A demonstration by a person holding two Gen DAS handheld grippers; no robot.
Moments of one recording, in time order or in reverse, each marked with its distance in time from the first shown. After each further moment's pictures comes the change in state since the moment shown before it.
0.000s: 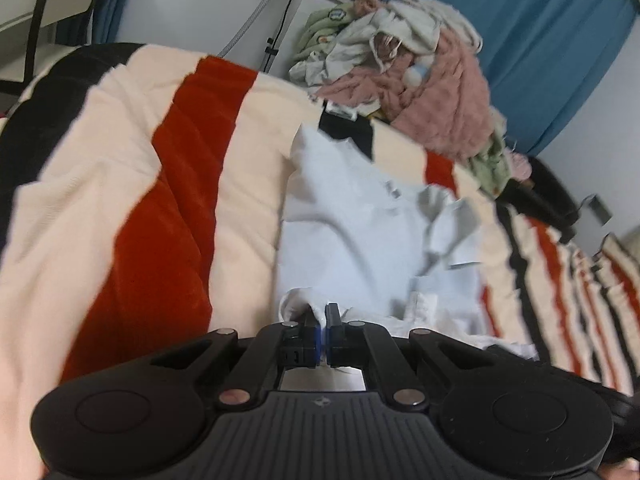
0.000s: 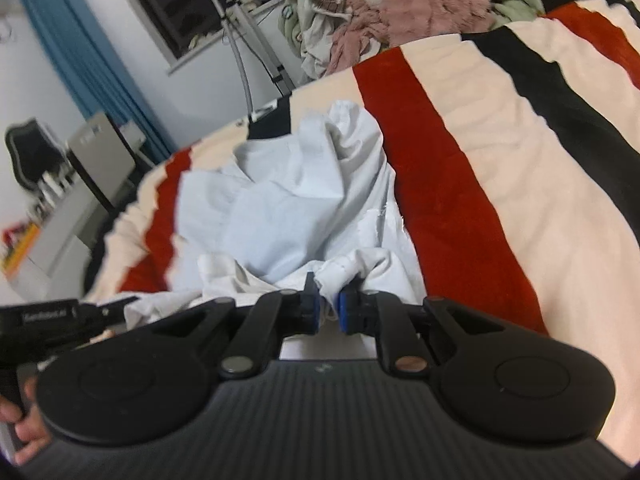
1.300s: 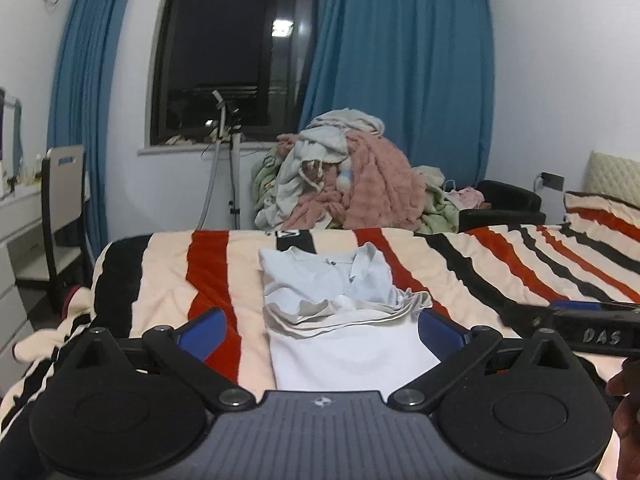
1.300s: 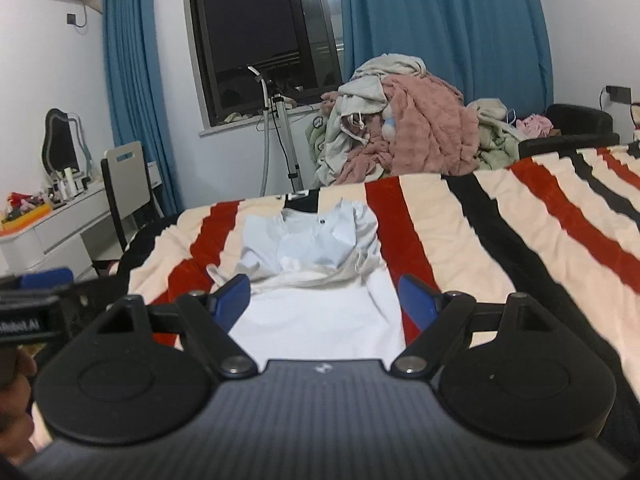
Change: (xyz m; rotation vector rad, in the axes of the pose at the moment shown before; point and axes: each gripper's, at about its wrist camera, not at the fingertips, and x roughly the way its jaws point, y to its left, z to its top) left arm -0.227 -0.079 -0.160 0.451 -0.447 0.044; right arm -0.208 0.065 -0.117 -0.245 -0.362 -0.080
